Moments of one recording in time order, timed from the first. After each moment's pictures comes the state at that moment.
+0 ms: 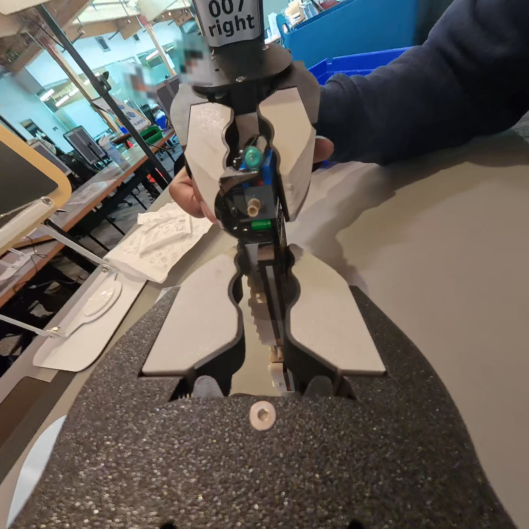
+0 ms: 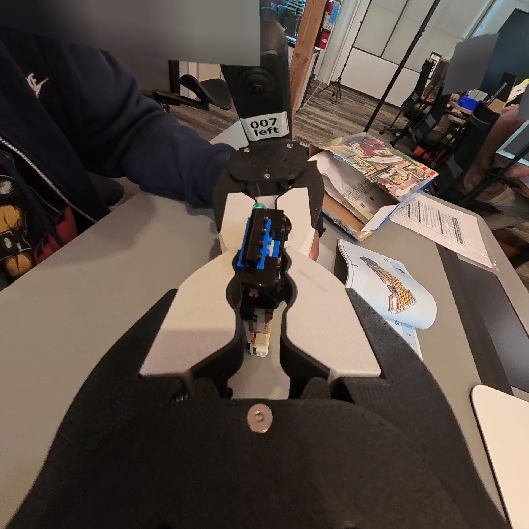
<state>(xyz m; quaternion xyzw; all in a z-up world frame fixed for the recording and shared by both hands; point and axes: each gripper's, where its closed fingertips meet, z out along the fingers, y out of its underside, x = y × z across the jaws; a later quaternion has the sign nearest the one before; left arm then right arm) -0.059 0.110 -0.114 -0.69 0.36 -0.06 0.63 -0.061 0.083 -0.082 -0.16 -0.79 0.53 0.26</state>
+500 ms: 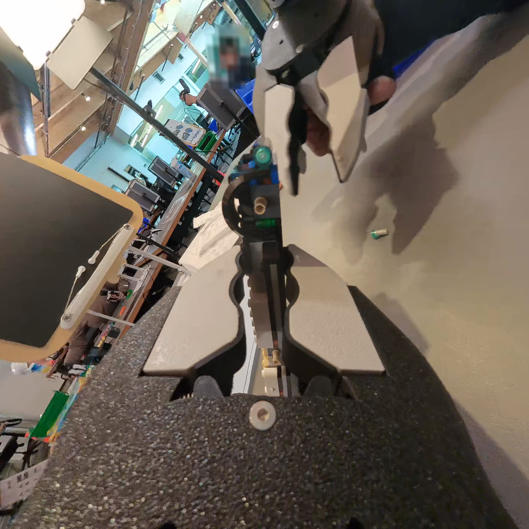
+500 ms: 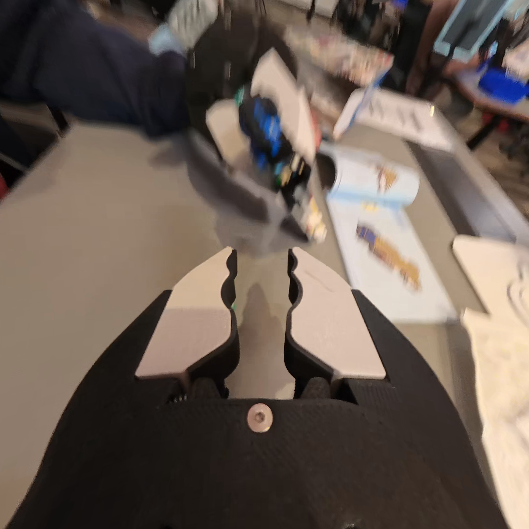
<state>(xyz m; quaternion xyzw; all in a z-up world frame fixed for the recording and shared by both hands) -0.067 0.119 -0.132 -0.64 0.42 0.14 0.63 -0.011 0.134 -0.151 -0.30 -0.79 0.44 0.31</state>
